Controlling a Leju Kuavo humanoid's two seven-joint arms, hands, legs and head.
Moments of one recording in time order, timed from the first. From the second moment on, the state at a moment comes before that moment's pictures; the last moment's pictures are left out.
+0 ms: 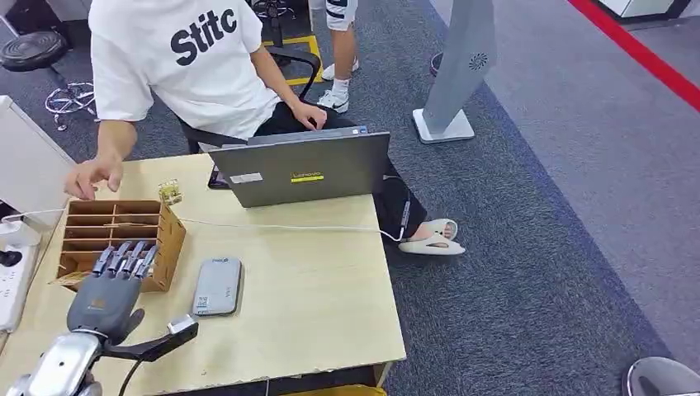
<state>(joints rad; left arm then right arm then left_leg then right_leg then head) -0.08 0.35 -0.28 -1.49 -1.46 0.03 0.05 -0.08 0.24 -0.86 -0.19 1.27 -0.34 0.19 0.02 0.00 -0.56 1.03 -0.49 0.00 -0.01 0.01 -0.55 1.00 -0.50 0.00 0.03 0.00</state>
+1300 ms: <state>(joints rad) -0.02 0.40 -0.17 -1.52 -1.42 0.01 0.05 -0.08 0.24 -0.86 -0.19 1.30 -0.34 0.20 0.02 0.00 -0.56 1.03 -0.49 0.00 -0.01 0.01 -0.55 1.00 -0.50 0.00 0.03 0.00</state>
